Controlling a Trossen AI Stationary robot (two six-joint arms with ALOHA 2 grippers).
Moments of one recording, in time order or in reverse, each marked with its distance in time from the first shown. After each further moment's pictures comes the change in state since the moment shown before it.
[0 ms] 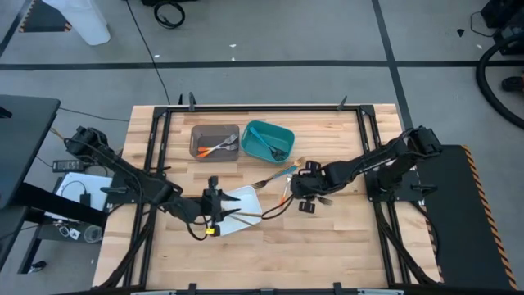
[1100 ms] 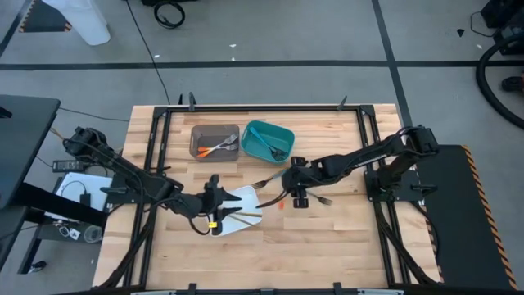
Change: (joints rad) left arm 0.044 -0.007 0.000 0.016 0.070 -0.183; right arm -0.099 0.016 0.000 0.224 -0.092 -0.343
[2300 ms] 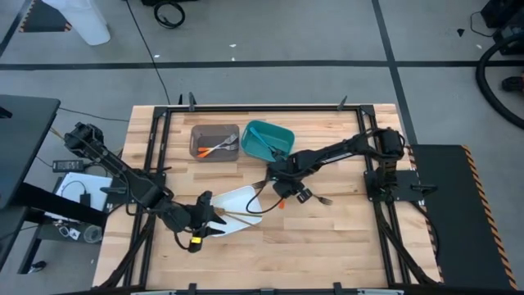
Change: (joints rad) left arm -0.148 -0.076 0.072 -0.304 0.208 -0.175; right arm -0.117 0.339 0.278 -0.311 -0.174 -0.676
